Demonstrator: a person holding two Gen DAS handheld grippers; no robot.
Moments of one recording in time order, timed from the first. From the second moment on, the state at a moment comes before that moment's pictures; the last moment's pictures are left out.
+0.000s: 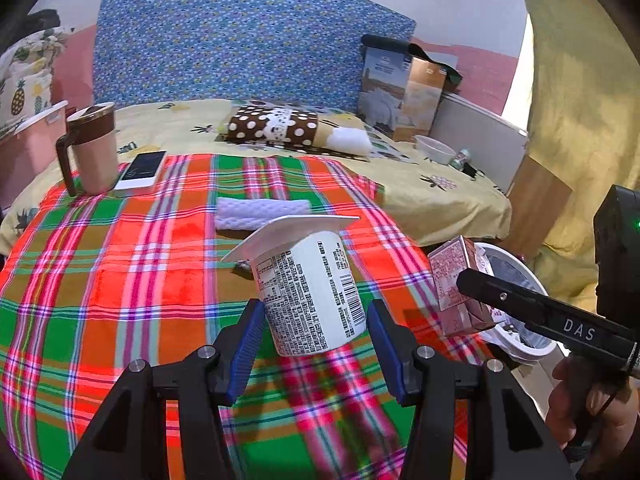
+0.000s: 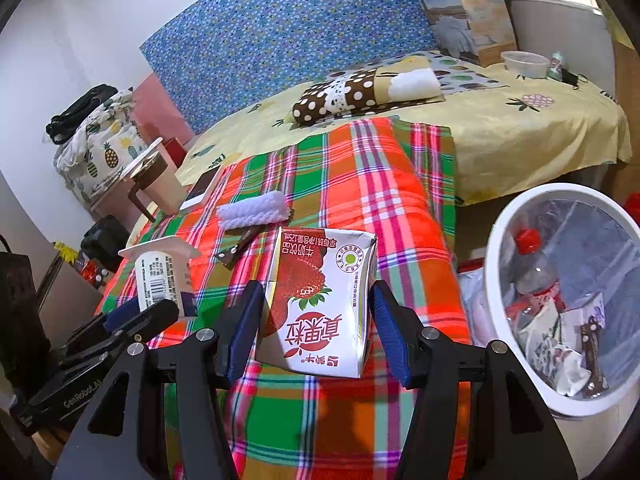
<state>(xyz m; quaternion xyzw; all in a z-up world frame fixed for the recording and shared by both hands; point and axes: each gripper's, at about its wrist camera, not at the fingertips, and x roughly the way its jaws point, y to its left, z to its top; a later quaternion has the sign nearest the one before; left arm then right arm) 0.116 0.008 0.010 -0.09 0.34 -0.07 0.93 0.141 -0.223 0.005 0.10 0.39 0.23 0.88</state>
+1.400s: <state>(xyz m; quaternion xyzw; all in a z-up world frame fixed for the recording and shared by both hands) 0.182 -0.213 -0.020 0.00 0.38 -0.28 0.88 0.131 -0.384 -0.028 0.18 0.40 0.05 0.90</state>
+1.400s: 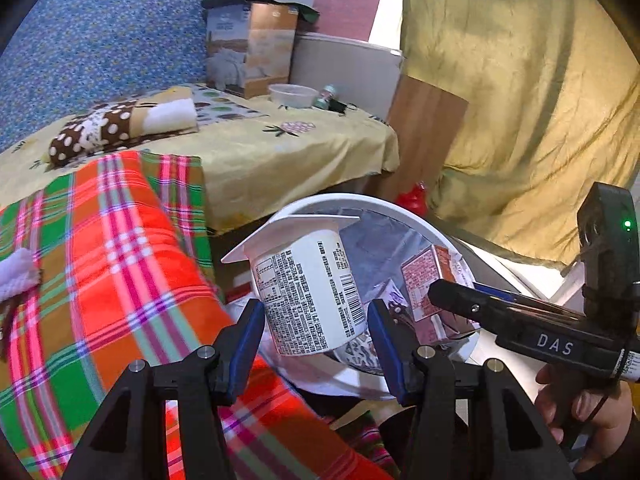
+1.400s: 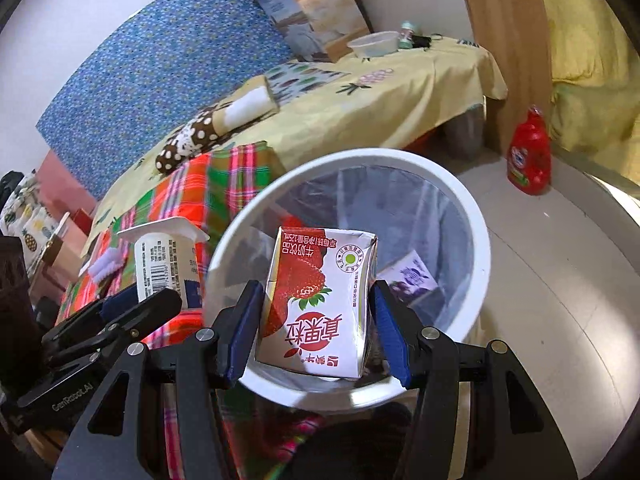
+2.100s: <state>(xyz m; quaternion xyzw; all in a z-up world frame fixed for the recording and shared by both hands) 0.187 -0.221 -0.026 -0.01 0.39 -0.30 0.87 0.133 -0.398 -0.035 0.19 0.41 0.05 0.89</state>
